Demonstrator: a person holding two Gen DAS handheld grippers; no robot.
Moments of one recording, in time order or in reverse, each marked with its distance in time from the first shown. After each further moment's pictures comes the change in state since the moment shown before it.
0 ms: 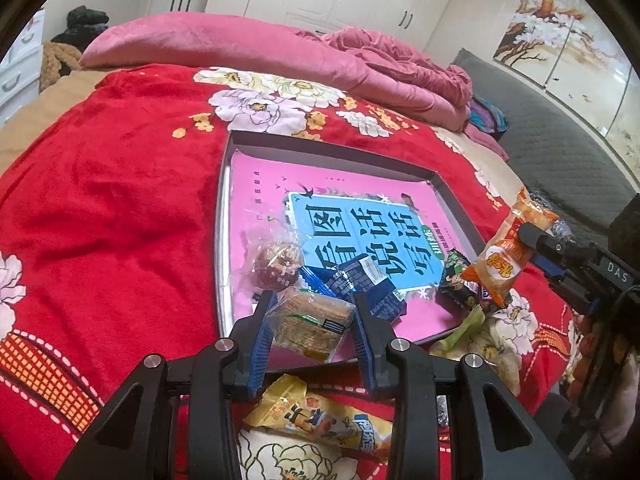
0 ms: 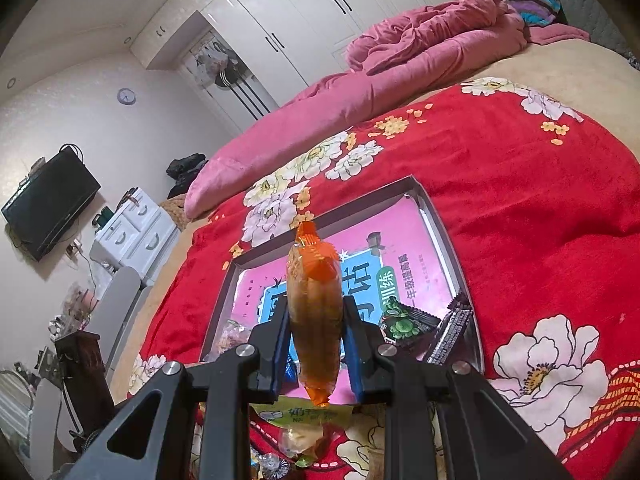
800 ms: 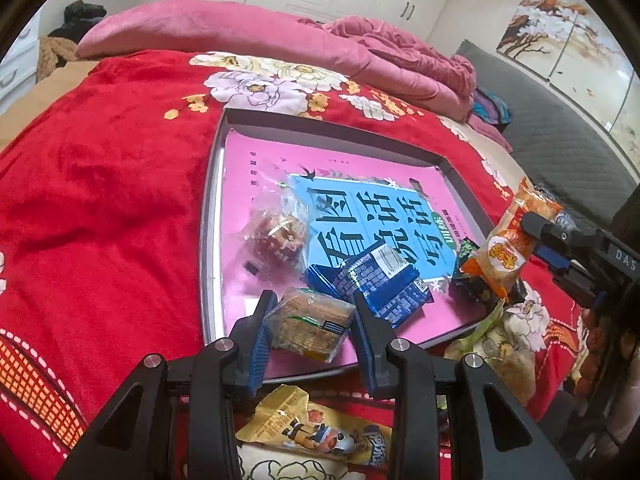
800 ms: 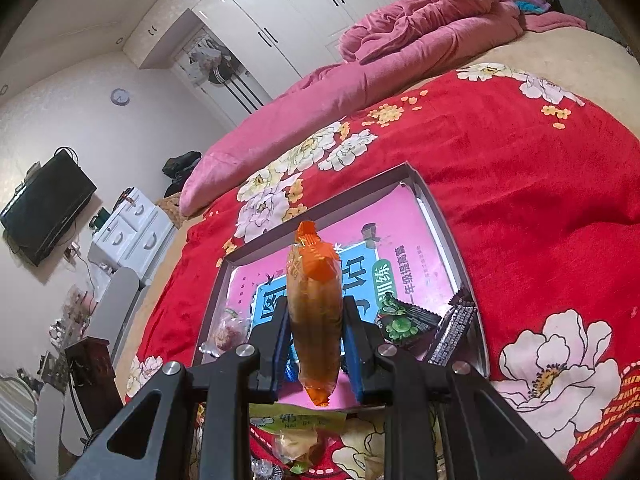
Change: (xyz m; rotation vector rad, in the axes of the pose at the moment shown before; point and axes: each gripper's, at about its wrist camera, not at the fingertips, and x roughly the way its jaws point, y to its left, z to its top) left arm 0.023 -0.001 -0.006 0.011 0.035 0.018; right arm 0.015 -0.012 0.000 0.039 0.024 -0.003
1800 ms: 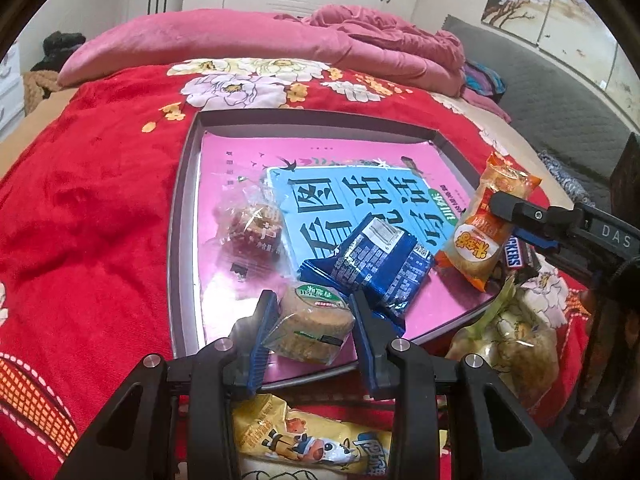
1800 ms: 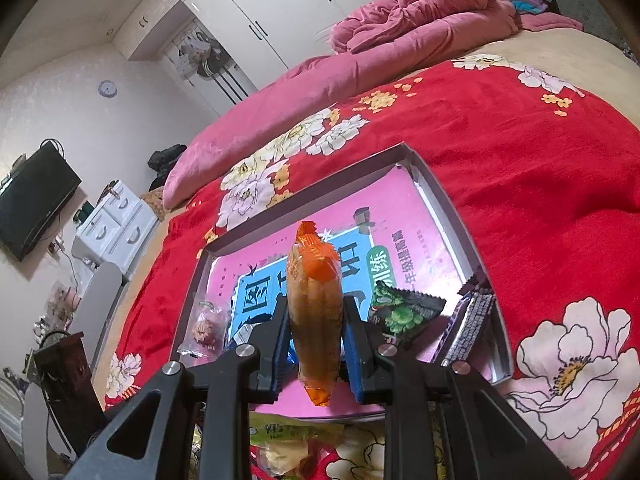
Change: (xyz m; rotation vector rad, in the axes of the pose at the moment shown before) left arm 0.013 -0.020 -0.003 0.123 0.019 0.055; right arm 0.028 0.005 -0.013 -0.018 0.019 -0.057
